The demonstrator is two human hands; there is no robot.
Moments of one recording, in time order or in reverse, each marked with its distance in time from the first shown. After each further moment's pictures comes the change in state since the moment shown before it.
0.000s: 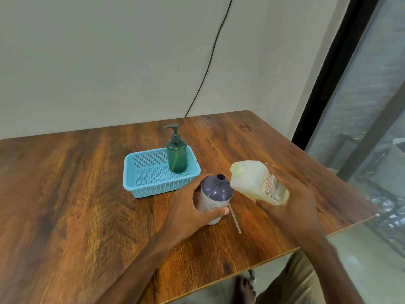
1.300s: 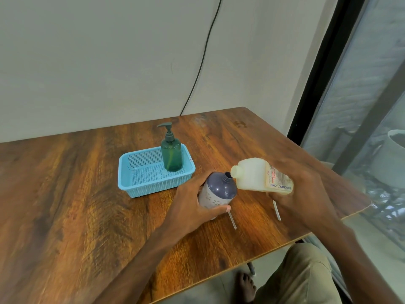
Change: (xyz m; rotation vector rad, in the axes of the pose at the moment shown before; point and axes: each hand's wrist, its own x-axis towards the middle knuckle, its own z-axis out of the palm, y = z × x) left_hand 0.009 0.010 0.009 0.054 -0.054 0.080; right_hand 0.017 0.003 -0.033 -0.170 -0.072 0.050
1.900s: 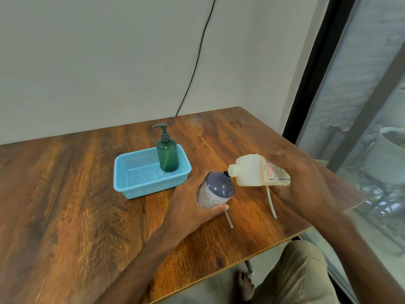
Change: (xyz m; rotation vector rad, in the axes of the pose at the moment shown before) left_hand 0.000 0.006 0.004 0.116 0.011 -0.023; right_hand 0.011 -0.012 -0.020 -0.157 -0.076 -0.020
